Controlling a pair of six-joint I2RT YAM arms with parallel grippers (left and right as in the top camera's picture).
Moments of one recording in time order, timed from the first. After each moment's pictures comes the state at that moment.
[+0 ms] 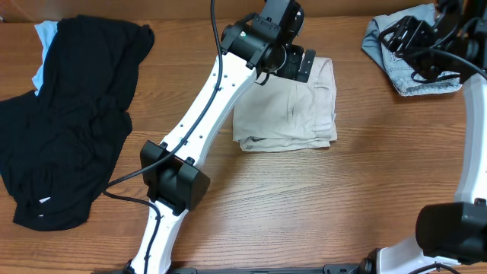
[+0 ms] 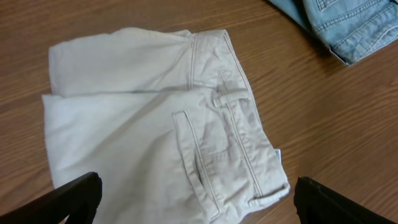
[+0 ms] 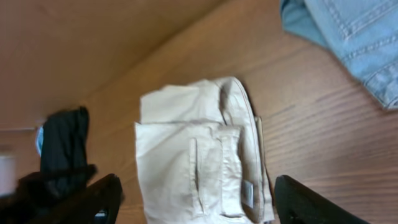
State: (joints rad) left arm -0.56 2.29 2.45 -1.12 0.14 -0.27; right arm -0.21 1.76 1.90 -1.09 -0.44 0.35
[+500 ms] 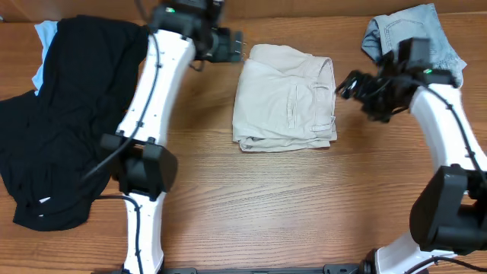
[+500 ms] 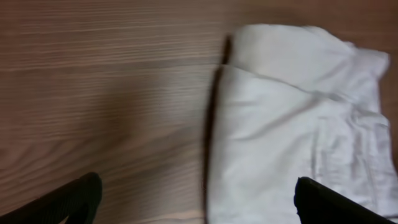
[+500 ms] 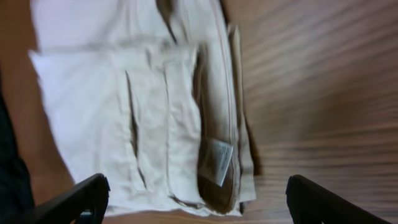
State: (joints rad) left arm -0.26 2.29 2.45 -1.28 0.13 -0.26; right arm -0.10 1.80 1.41 -0.85 -0.41 0.32
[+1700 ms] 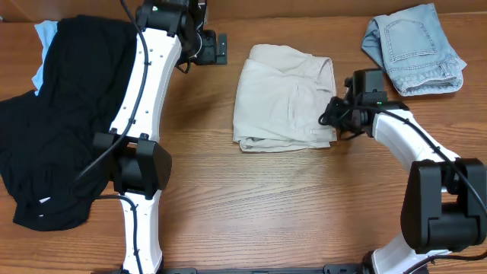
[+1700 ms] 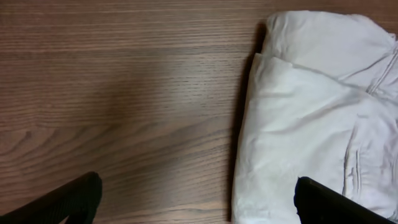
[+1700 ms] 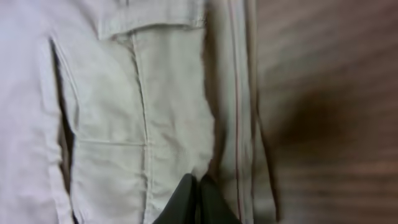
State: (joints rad) left arm -0.22 2.29 2.42 -1.31 0.11 -0.23; right arm 0.06 1.80 1.10 -0.44 -0.23 0.42
